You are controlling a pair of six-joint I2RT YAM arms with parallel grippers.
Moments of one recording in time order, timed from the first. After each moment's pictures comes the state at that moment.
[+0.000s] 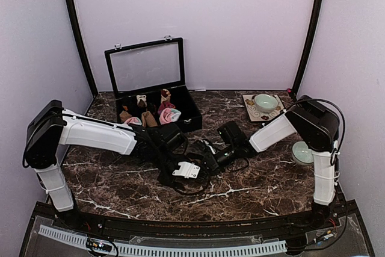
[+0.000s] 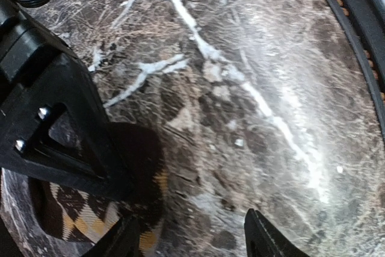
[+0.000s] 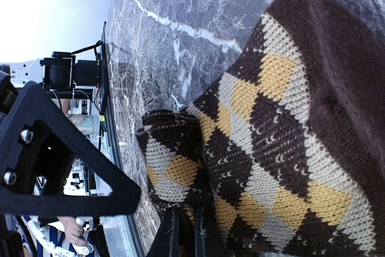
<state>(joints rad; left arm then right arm) -0.99 1.78 1.10 -0.45 0.27 0.91 0.77 2.08 1.02 0.13 -0.93 0.51</state>
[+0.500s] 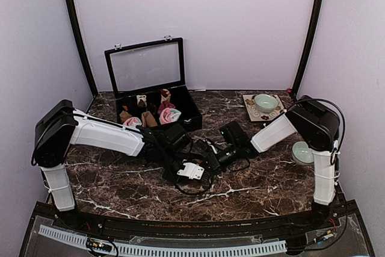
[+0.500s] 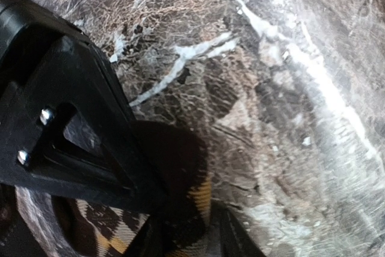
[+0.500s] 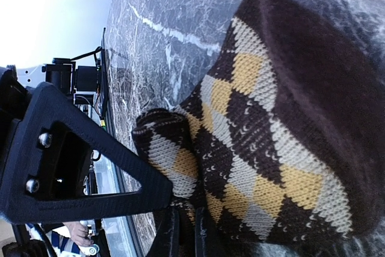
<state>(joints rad) -1.00 1.87 1.14 -0.37 0.15 1.00 0.75 2.08 1.00 0.17 -0.93 0.53</state>
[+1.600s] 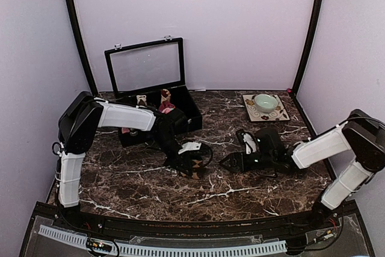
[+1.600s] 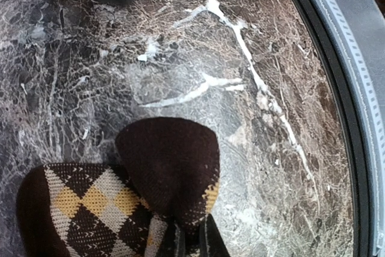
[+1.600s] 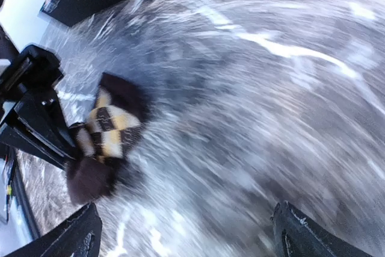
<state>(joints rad) -0.78 2.13 1.48 -0.76 0.68 0.84 0.73 1.61 0.56 0.35 -0.28 0.47</state>
